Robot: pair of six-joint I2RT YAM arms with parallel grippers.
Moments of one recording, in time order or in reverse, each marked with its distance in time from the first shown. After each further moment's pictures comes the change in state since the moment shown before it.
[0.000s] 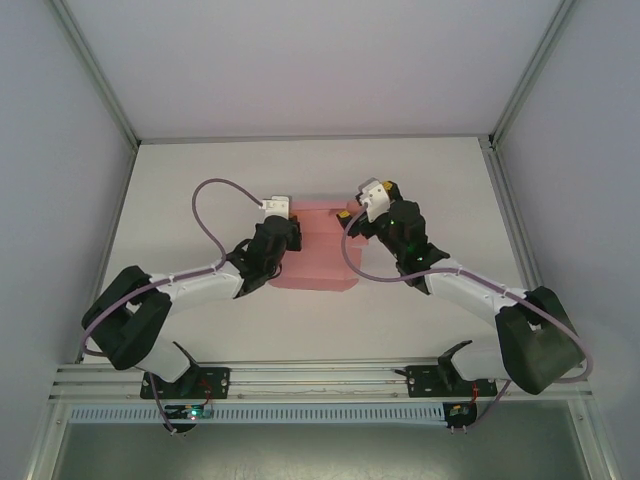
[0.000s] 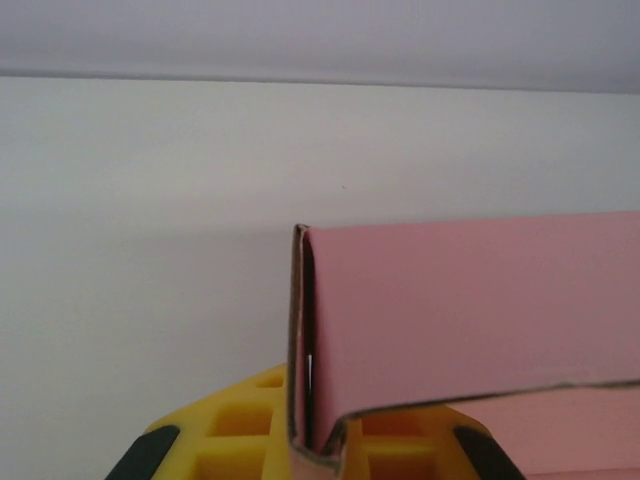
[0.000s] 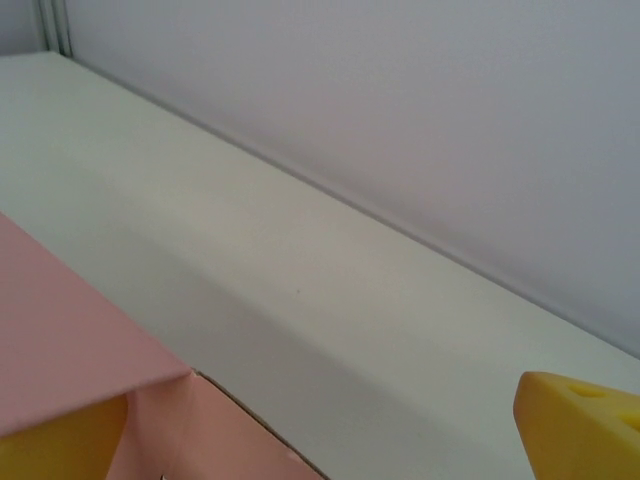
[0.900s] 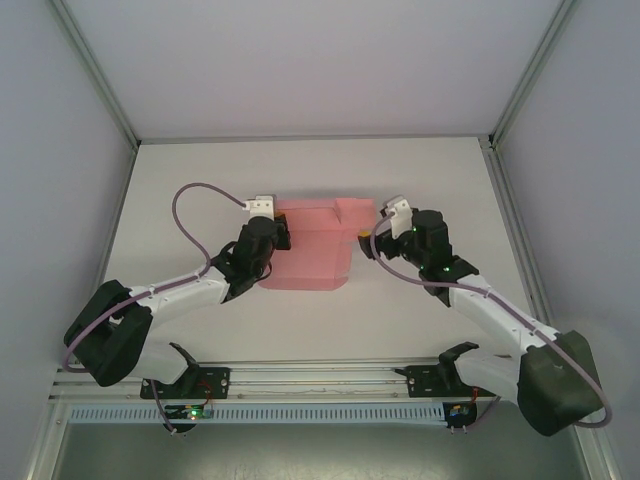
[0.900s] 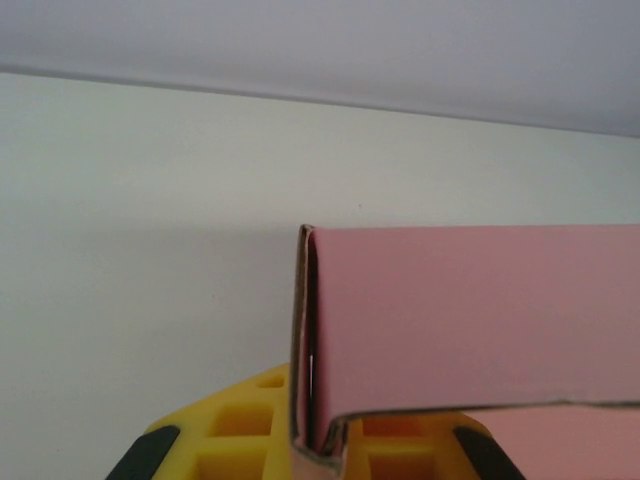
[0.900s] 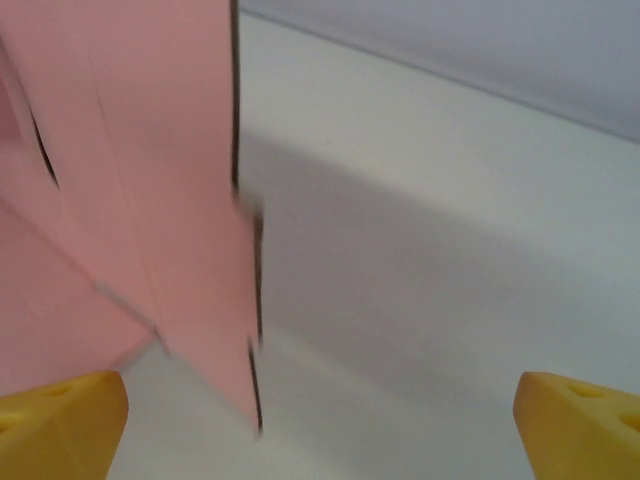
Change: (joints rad) left arm 0.046 -0.110 -0.065 -0.011 0.037 -0.039; right arm -0.130 -0.208 -0.062 -0.374 -0.189 0.129
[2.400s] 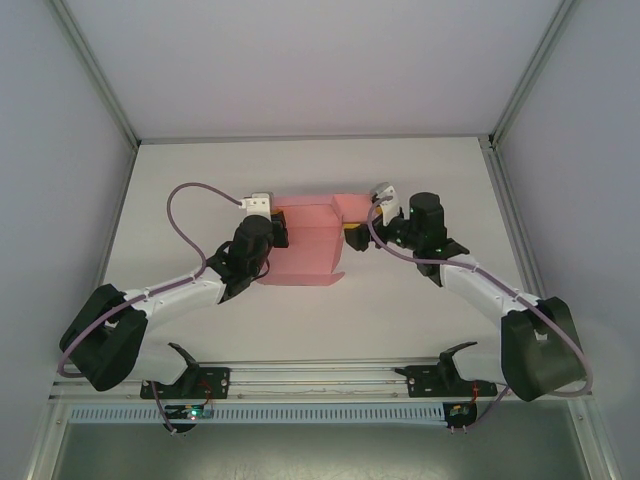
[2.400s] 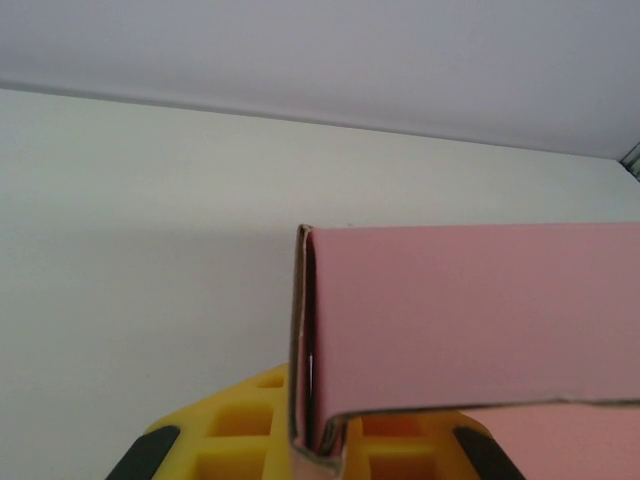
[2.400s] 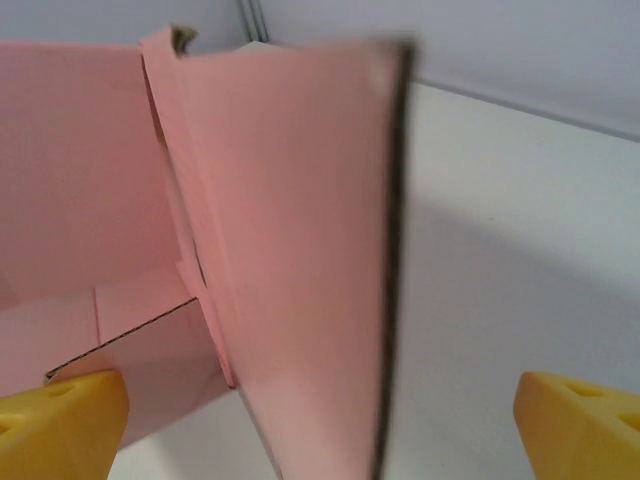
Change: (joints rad) left arm 0.013 -0.029 -0.003 0.020 0.030 0.002; right arm -0.047 0.179 0.087 0.139 -0.399 0.075
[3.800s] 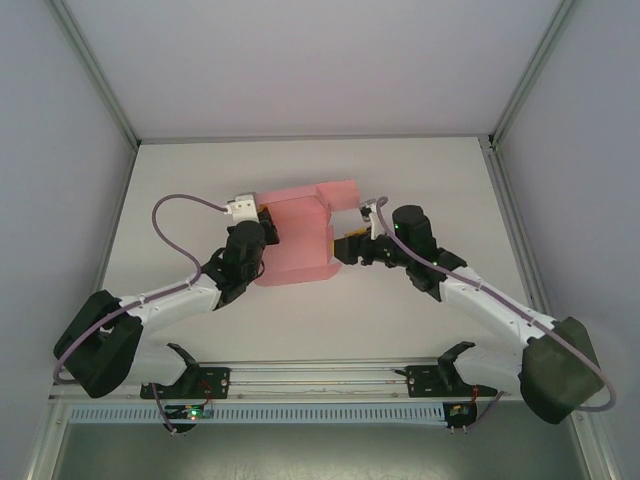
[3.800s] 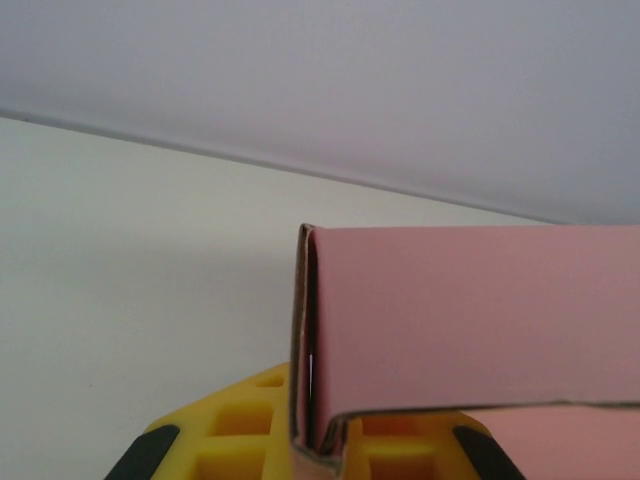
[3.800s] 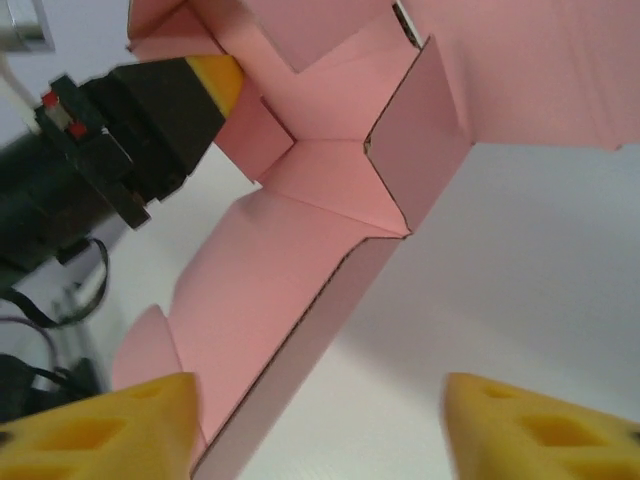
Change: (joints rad) left arm 0.006 -0.048 -0.074 0.114 -0.192 -0.010; right arm 0.181 -0.121 0.001 -0.189 -0.001 0.430
